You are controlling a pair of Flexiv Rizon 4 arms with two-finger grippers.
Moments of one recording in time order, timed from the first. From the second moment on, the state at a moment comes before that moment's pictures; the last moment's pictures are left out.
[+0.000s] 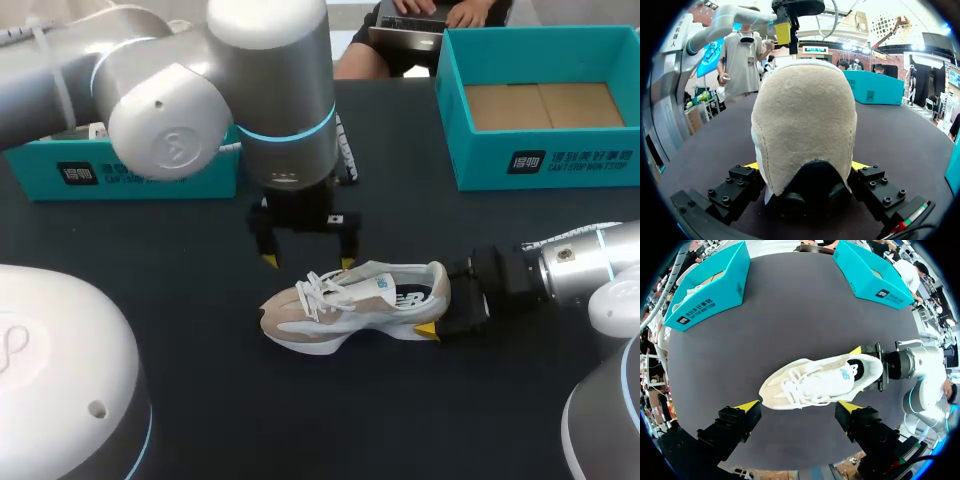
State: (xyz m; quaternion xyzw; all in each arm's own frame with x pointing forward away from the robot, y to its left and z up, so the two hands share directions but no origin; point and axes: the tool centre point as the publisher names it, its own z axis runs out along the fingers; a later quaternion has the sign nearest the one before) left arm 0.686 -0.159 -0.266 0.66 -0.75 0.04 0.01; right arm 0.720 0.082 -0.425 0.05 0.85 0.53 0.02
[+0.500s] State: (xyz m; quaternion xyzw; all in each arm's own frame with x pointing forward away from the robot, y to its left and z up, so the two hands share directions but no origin) left arm 0.677 -0.179 -0.261 0.71 -0.71 -0.01 0.03; right arm 0.720 0.082 -0.425 0.05 0.85 0.53 0.02
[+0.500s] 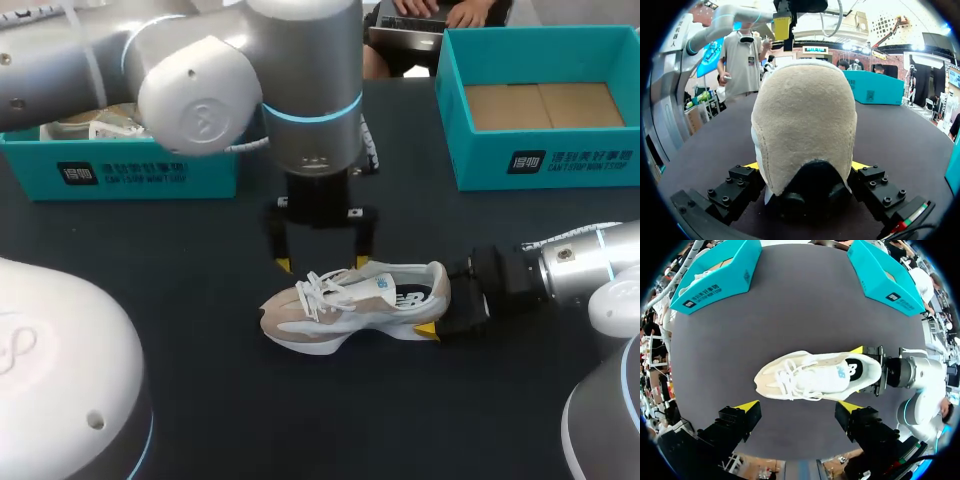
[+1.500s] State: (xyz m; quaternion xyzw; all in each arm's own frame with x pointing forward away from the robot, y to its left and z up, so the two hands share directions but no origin) left arm 0.702 -0.255 -0.329 0.72 -0.69 -0.07 -0.04; right arm 0.720 0.082 -0.425 0.05 0.85 0.53 0.02
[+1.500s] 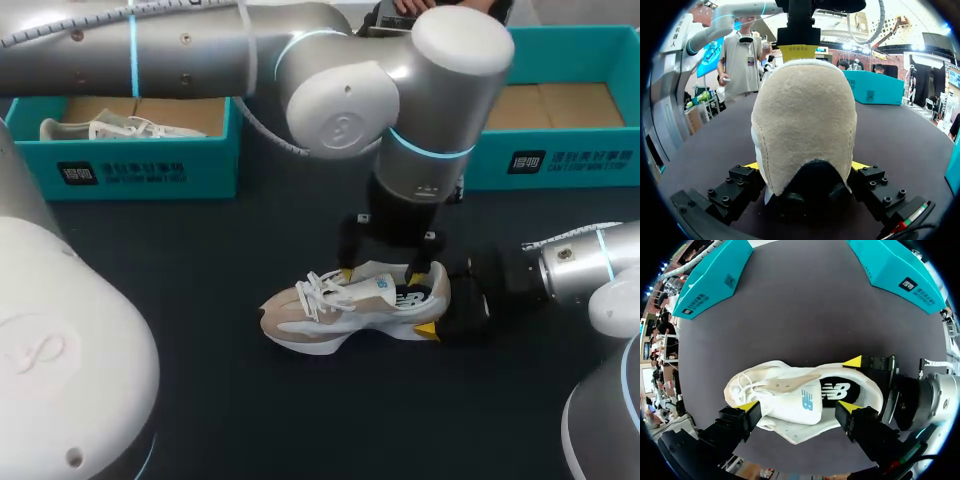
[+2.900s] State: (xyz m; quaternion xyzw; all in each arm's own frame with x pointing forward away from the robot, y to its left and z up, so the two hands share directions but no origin) left arm 0.686 -0.181 -0.323 0.71 -0.68 -0.16 -0.10; right arm 0.720 0.082 -0.425 0.05 0.85 0.53 0.02
